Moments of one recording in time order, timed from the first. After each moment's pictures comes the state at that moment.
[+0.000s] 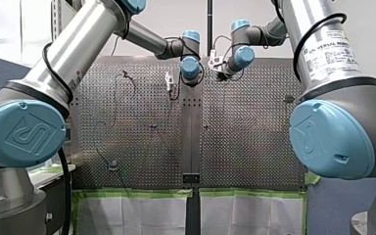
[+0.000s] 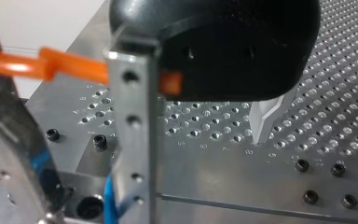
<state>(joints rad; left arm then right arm) -0.55 -2.12 -1.08 -3.12 -2.08 -1.68 2.05 -1.15 1.19 0.04 1.45 1.73</state>
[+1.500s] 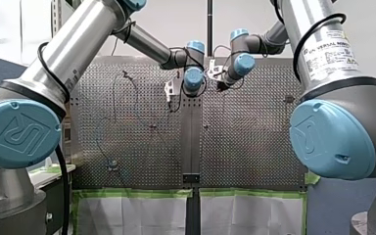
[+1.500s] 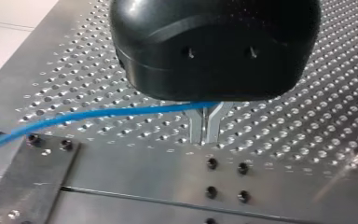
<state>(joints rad) -0.61 -2.12 -1.23 -3.03 -2.21 -1.72 2.05 -1.14 1.29 0.03 1.45 1.73</state>
